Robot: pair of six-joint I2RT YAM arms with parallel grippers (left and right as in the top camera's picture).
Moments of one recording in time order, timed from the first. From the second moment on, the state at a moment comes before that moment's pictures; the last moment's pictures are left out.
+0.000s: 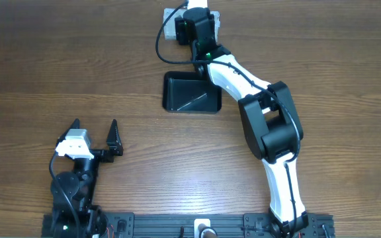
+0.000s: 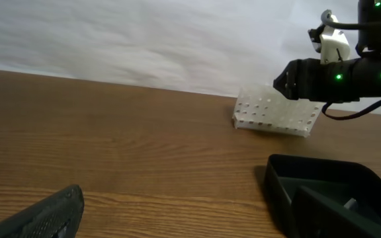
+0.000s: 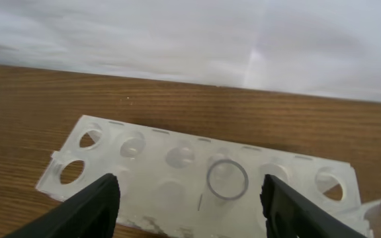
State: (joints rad) left arm -0.04 0.01 0.01 -0.07 0.02 -0.15; right arm 0.45 2.29 1.68 0.15 0.26 0.16
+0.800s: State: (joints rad) left arm -0.04 0.01 0.01 -0.07 0.02 -0.15; right arm 0.45 2.29 1.68 0.16 0.30 0.16
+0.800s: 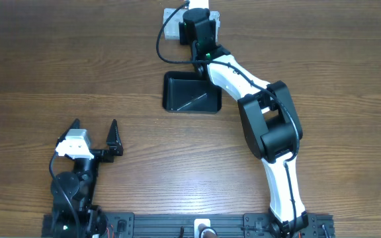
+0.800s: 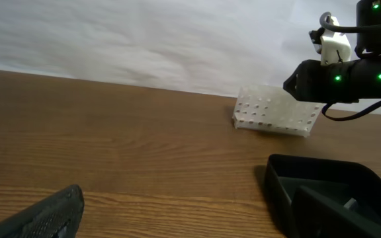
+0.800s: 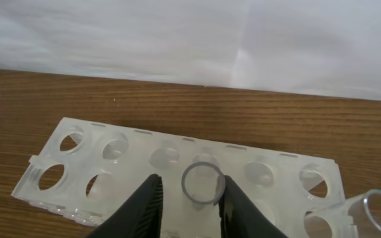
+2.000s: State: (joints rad) left arm -0.04 0.01 0.01 -0.07 0.02 -0.15; right arm 0.45 2.12 1.68 0.11 0.34 0.14
